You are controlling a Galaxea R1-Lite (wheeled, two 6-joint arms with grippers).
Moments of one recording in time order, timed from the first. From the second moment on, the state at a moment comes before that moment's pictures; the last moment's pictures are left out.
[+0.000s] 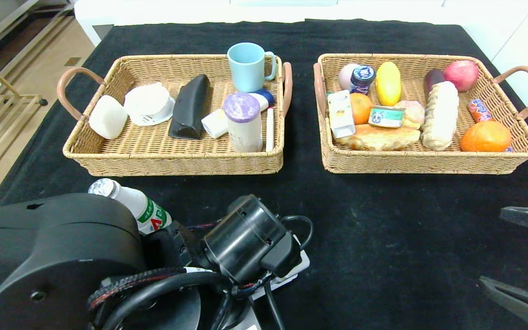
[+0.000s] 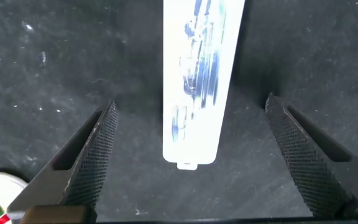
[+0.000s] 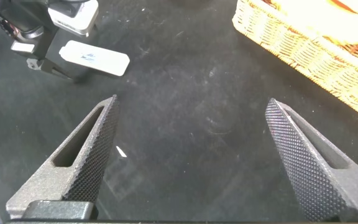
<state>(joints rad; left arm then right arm) -0.96 1.73 -1.18 0.52 0.42 0.24 0.44 0.94 -0.60 -0.16 0.31 -0.23</state>
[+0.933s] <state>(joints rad) -0.96 1.74 -1.18 0.51 0.42 0.24 0.44 0.95 -0.59 -0.16 0.31 -0.23</state>
